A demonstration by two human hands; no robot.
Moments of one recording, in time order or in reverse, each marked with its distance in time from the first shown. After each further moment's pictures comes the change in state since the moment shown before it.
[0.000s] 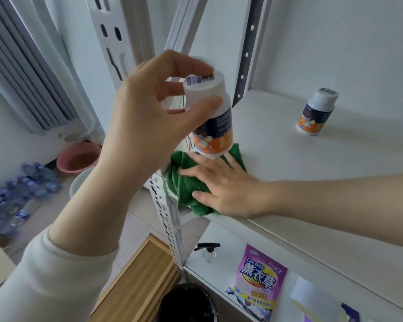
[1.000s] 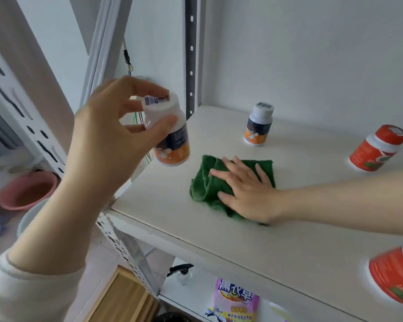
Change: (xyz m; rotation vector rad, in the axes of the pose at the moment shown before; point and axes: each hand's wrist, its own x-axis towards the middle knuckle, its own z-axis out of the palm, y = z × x) left_hand 0.028 -0.013 0.044 0.068 -0.001 0.048; right_hand -0.068 0.076 -0.015 0.127 0.030 0.529
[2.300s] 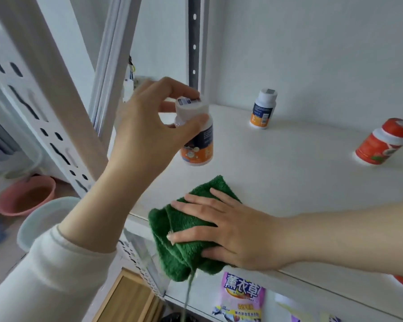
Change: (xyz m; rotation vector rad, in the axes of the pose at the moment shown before) left_hand 0.012 -0.004 0.016 0.013 -0.104 0.009; right_hand -0.026 -0.041 0.022 -0.195 -0.013 -0.644
